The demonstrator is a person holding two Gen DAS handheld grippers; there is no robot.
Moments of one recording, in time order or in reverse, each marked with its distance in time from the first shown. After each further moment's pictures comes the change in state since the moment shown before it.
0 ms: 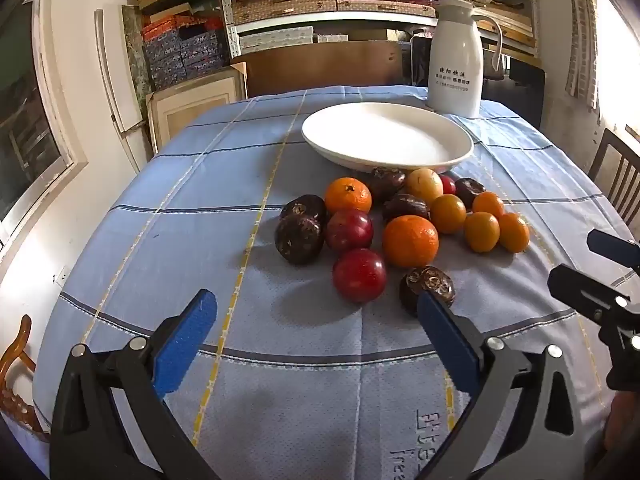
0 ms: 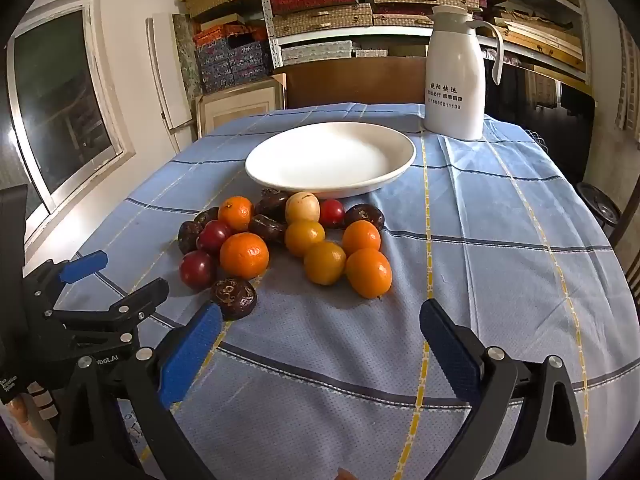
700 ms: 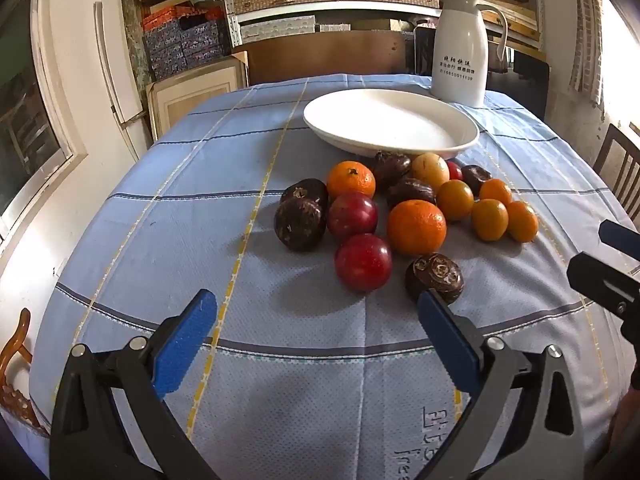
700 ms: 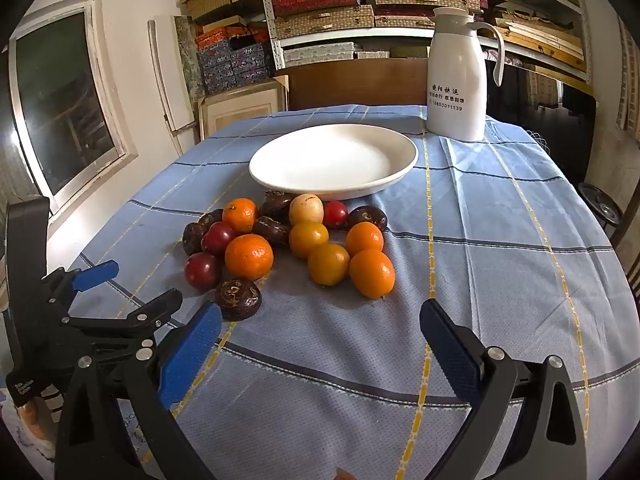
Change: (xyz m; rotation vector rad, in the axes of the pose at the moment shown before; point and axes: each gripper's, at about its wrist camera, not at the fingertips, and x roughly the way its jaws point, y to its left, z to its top) left arm 0.009 0.001 -0.007 -0.005 0.028 0.005; right arm -0.002 0.003 0.000 0.004 0.002 0.010
